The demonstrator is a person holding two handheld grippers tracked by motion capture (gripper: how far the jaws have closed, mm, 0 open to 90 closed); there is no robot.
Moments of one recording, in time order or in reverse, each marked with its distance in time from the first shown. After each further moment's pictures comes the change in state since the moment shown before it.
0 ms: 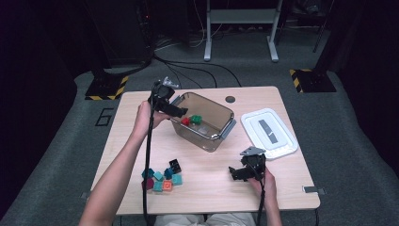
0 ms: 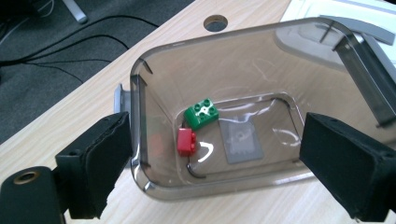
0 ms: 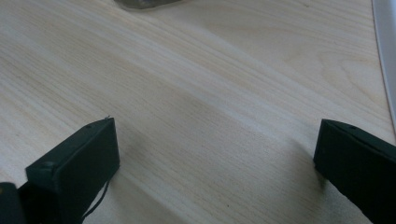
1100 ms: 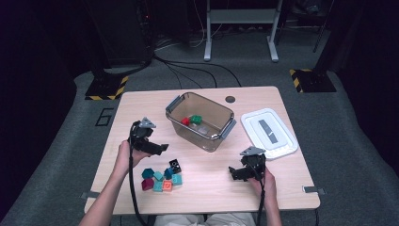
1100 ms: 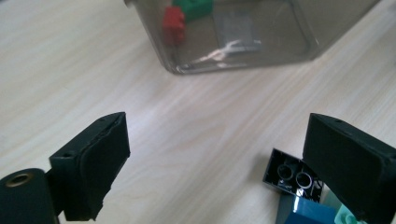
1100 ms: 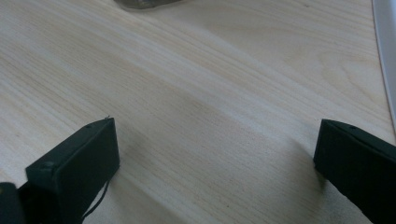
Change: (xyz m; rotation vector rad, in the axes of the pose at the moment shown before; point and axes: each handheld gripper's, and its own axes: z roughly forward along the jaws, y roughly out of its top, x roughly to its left) left arm -0.007 -0.139 0.004 0.070 -0.059 -0.072; right arm 0.001 0.000 0.000 0.005 0.000 0.008
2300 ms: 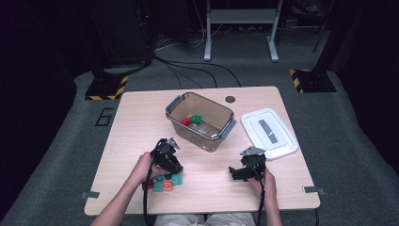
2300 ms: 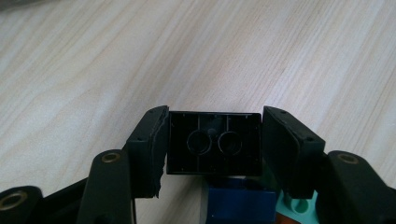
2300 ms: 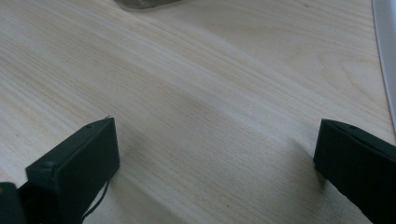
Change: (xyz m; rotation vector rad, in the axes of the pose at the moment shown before) left arm -0.048 -0.012 0.061 0.243 -0.218 0.153; right arm 0.000 0.000 0.000 0.000 -0.001 -0.003
